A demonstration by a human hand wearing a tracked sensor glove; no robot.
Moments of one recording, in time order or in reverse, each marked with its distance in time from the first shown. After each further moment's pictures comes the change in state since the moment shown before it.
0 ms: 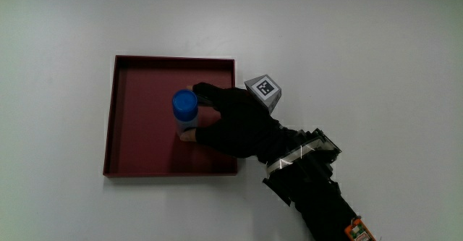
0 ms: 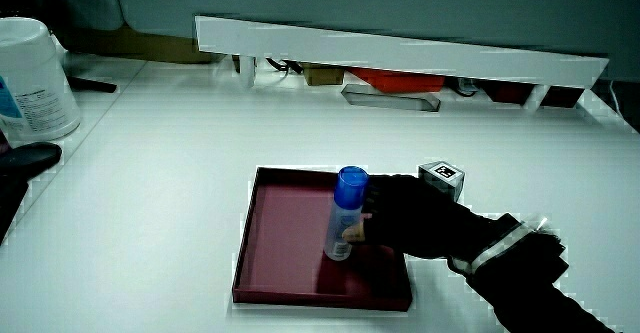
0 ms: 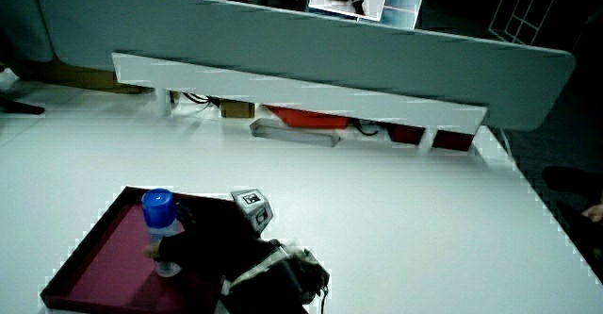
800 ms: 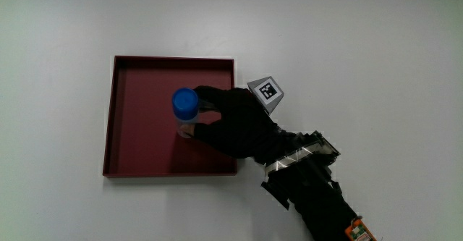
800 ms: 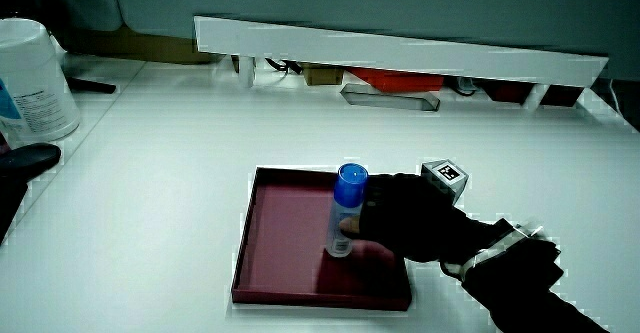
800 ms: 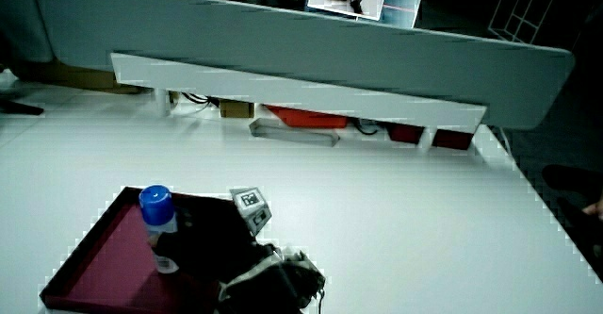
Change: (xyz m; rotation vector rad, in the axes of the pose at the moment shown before) arm -0.013 -0.008 -0.002 0.088 -0.045 0.139
